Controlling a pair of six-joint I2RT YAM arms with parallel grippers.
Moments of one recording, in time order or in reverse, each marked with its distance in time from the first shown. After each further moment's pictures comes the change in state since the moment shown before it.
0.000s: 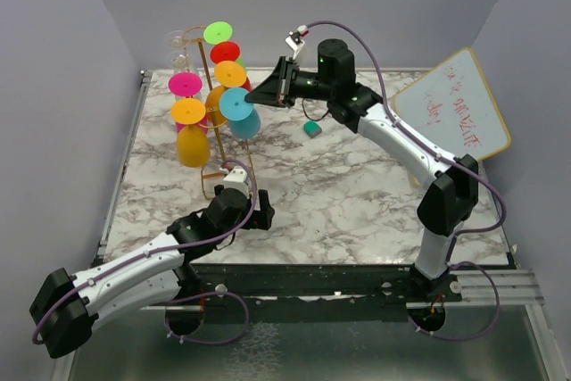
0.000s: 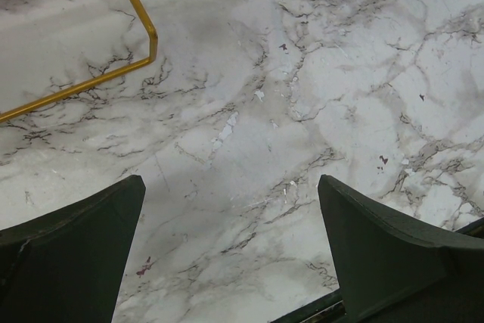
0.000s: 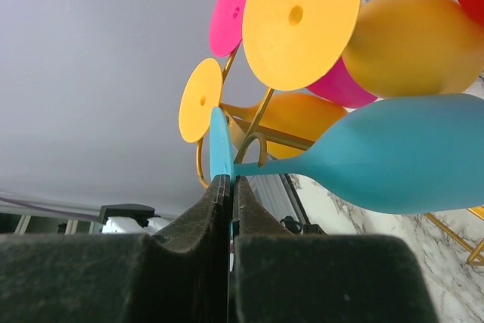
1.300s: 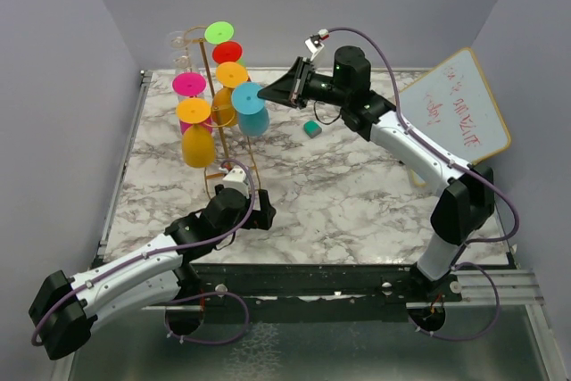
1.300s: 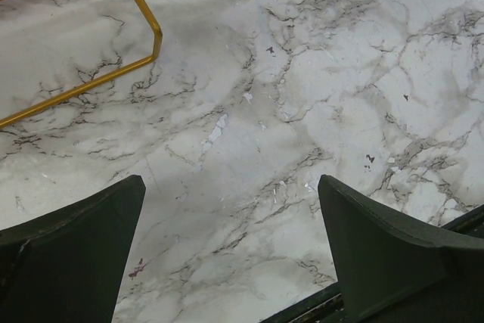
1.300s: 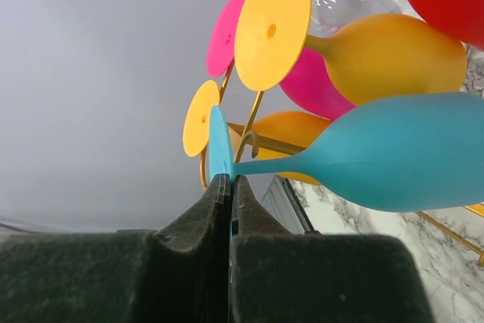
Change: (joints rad) left arm 0.000 -0.020 0.000 0.006 0.019 0.000; right arm -0.047 -0.103 -0.176 0.120 0.068 0.093
